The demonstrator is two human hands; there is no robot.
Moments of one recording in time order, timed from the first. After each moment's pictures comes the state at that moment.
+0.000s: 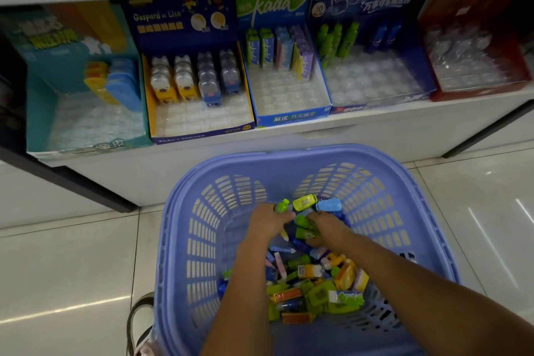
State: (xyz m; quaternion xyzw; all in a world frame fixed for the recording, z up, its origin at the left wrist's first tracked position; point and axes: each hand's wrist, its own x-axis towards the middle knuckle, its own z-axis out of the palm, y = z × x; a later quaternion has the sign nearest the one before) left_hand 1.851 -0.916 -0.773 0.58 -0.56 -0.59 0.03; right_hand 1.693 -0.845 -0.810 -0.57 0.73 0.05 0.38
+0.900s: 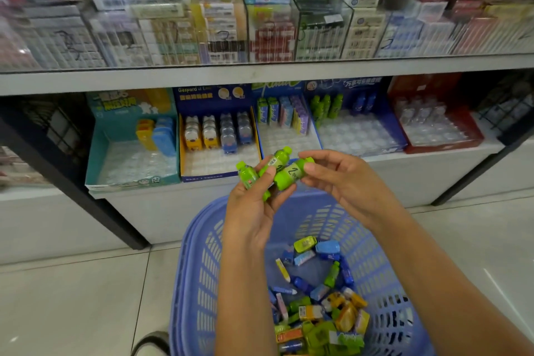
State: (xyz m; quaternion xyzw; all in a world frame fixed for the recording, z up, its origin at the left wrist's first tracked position) left_hand 1.878 -0.915 -0.577 0.29 -0.25 -0.80 0.47; right_hand 1.721 -0.874 -0.544 -0.40 0.52 -0.54 0.52
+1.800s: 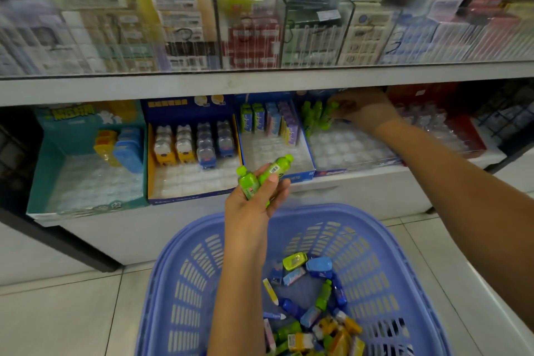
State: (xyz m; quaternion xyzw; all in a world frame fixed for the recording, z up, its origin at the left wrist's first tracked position) left_hand 1.837 -0.939 -0.588 0.36 -0.29 -0.74 0.50; right_hand 1.582 -1.011 -0.530 -0.61 0.75 -0.25 0.08
